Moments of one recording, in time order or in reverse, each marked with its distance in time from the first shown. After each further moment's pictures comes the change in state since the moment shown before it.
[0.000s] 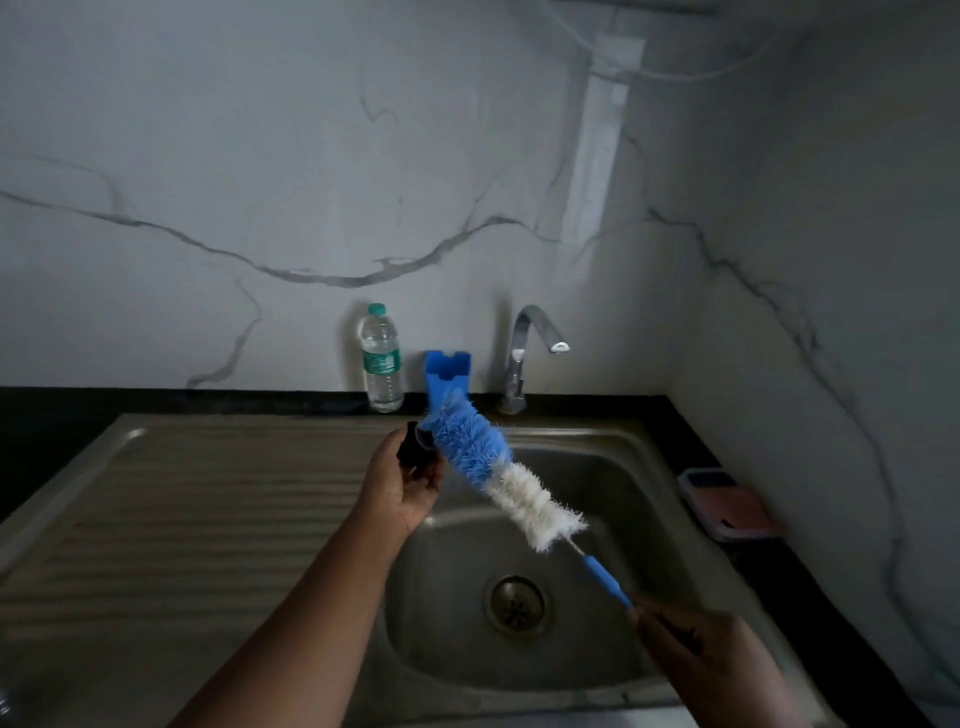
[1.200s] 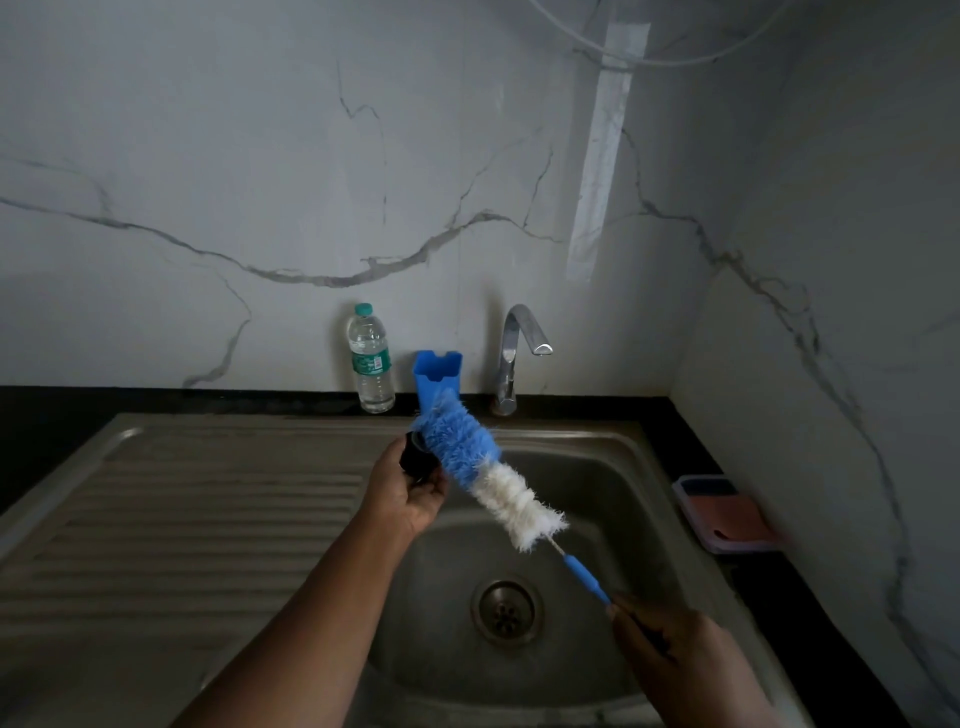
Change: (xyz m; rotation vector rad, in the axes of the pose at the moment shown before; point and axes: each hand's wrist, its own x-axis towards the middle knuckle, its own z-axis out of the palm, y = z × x) left_hand 0.007 -0.028 0.020 -0.029 0.024 0.016; right_hand 0.030 0.027 -0.002 -0.021 0.001 -0.028
